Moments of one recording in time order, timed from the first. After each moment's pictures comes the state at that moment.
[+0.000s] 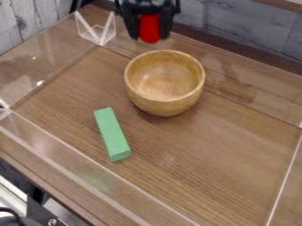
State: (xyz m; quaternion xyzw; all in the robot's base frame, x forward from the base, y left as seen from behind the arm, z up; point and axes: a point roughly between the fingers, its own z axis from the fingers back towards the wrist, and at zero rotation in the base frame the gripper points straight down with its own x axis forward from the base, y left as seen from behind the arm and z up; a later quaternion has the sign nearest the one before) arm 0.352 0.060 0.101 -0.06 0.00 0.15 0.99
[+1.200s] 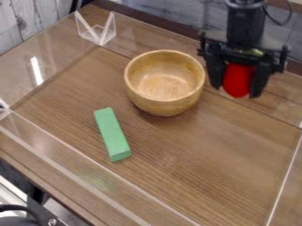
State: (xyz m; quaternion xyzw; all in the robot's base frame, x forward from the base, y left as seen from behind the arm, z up) arm 0.308 -0.086 0.101 -0.06 -0.01 0.00 1.00
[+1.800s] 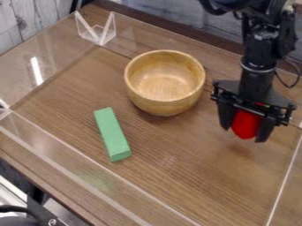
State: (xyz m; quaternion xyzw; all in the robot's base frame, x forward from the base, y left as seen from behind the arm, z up) arm 0.307 -0.110 0.043 -0.04 -0.01 0.01 1.00
